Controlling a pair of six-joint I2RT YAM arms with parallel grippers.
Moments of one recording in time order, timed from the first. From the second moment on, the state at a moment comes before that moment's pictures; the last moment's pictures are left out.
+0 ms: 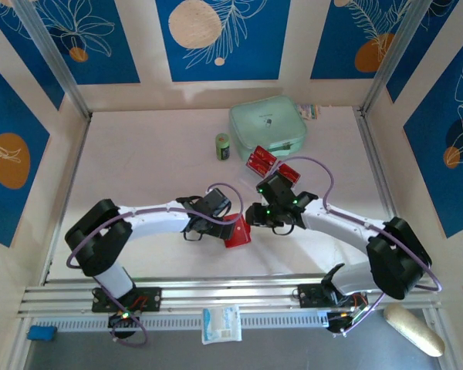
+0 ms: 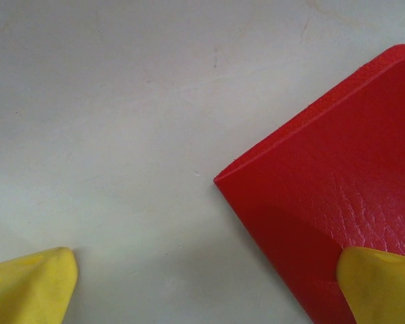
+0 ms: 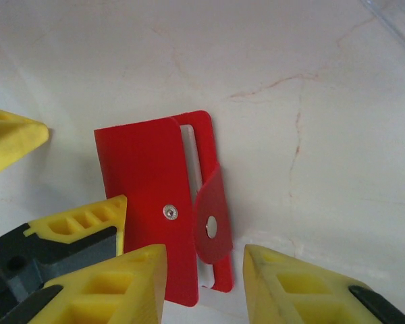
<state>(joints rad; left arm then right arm) -0.90 1.65 0.89 -0.44 -0.12 -0.52 0.70 1.35 0.77 -0.47 -0.17 0.70</state>
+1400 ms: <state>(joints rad) -0.90 1.65 0.89 -0.44 -0.12 -0.52 0.67 1.45 0.76 -0.34 -0.31 0.68</state>
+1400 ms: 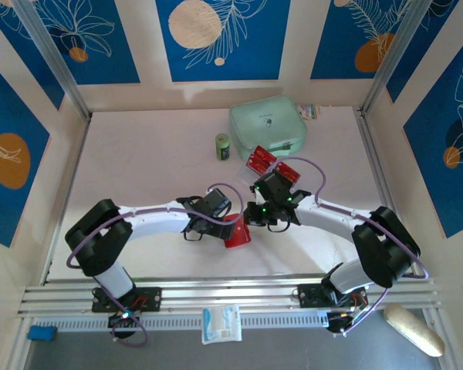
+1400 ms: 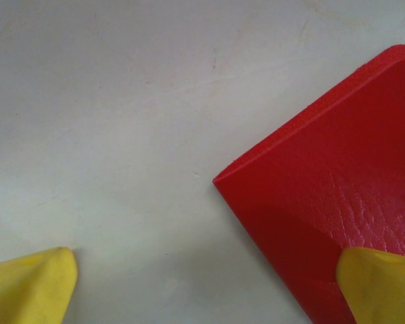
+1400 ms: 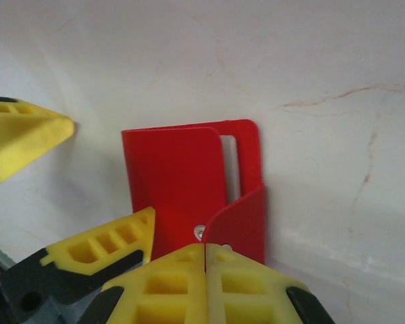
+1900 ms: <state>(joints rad) -0.90 1.65 0.89 -0.44 -0.12 -0.52 0.71 1.52 0.74 -0.25 -0.37 0.73</state>
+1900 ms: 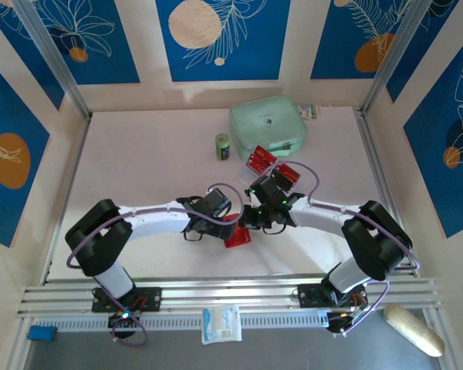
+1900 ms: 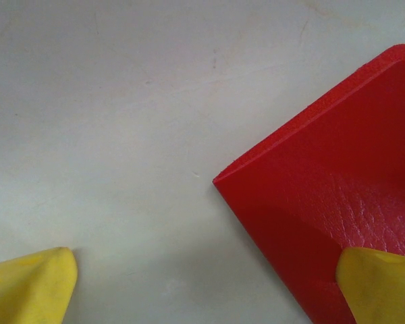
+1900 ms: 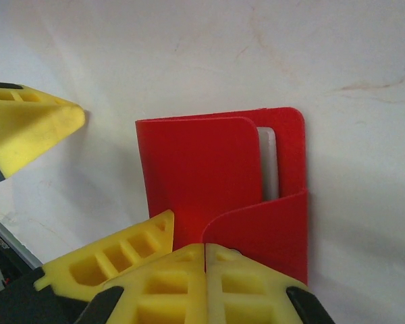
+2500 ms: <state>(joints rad) -0.90 1.63 0.88 -0.43 -0.13 -0.52 0.73 1.56 0.71 -0.16 -0.37 0.77</state>
